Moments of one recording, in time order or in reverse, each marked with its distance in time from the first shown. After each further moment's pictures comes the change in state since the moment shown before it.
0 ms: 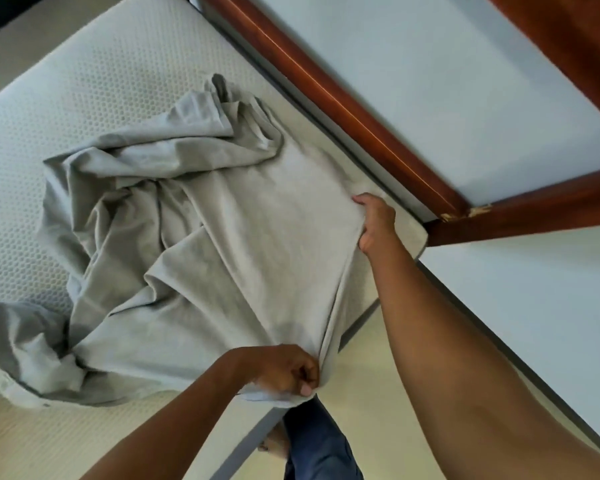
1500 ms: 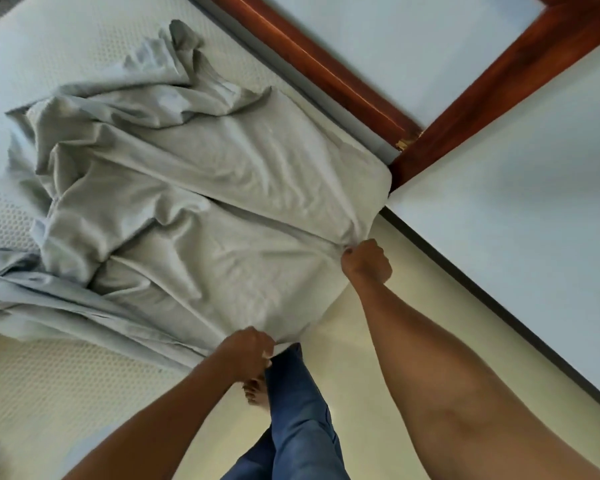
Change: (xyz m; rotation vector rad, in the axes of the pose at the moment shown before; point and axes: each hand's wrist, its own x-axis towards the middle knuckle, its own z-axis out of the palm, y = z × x) left_hand 0.049 -0.069 0.144 0.494 0.409 -0.318; right_hand -0.029 0.139 -0.184 -1.387 0.292 -0.171
